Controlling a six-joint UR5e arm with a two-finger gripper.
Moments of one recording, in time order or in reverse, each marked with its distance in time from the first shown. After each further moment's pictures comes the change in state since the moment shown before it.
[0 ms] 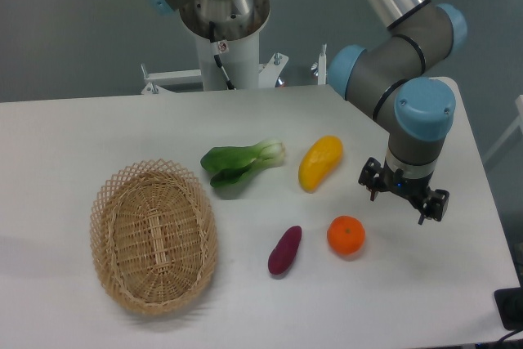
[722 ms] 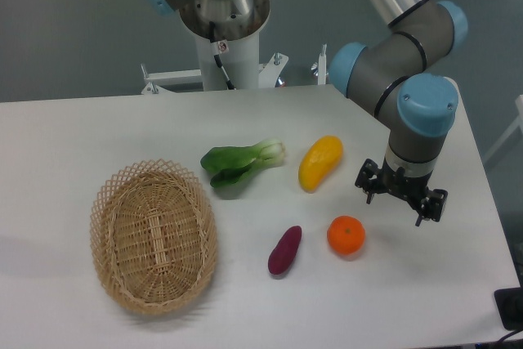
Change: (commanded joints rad) arm 0.006 0.014 -0.021 -0.002 -0.063 -0.089
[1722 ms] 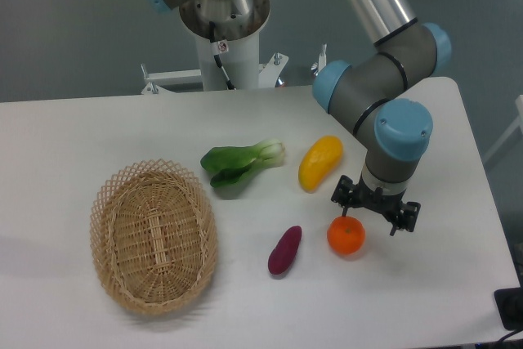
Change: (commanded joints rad) arm -0.063 -0.060 -0.009 0.011 0.002 -0.106
